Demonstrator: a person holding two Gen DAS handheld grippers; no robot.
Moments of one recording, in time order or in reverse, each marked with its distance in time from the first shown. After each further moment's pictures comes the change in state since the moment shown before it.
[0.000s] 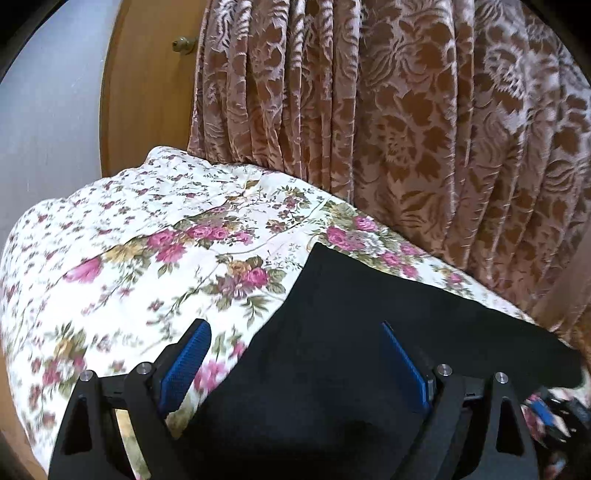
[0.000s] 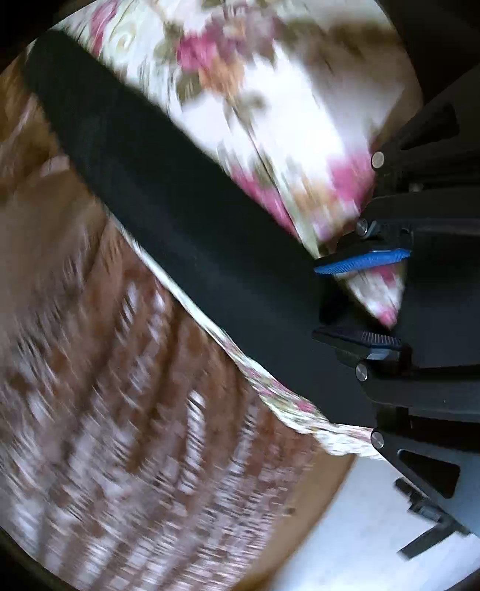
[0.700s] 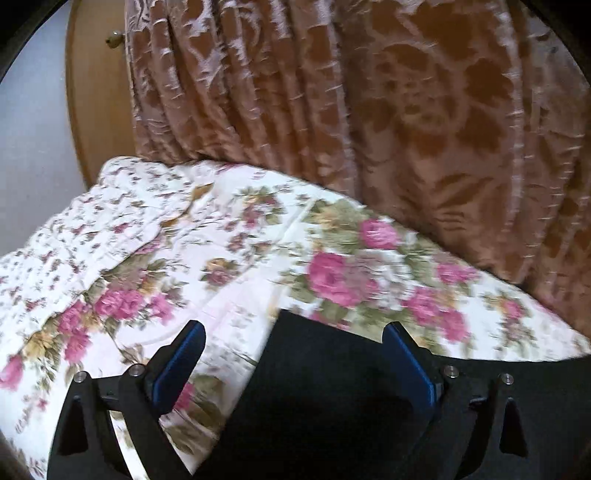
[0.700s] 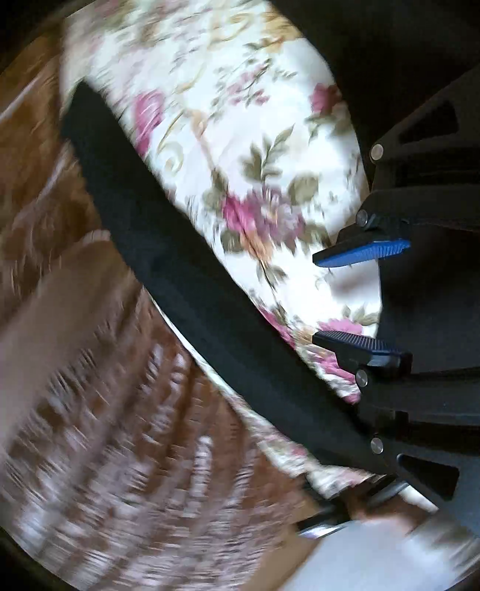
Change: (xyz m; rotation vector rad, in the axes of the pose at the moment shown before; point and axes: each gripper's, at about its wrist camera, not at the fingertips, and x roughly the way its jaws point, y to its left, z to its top) left arm 0.161 -0.069 0.072 0.102 0.103 0.111; right arm -0.076 -0.030 0.011 -0.150 0.015 -0.204
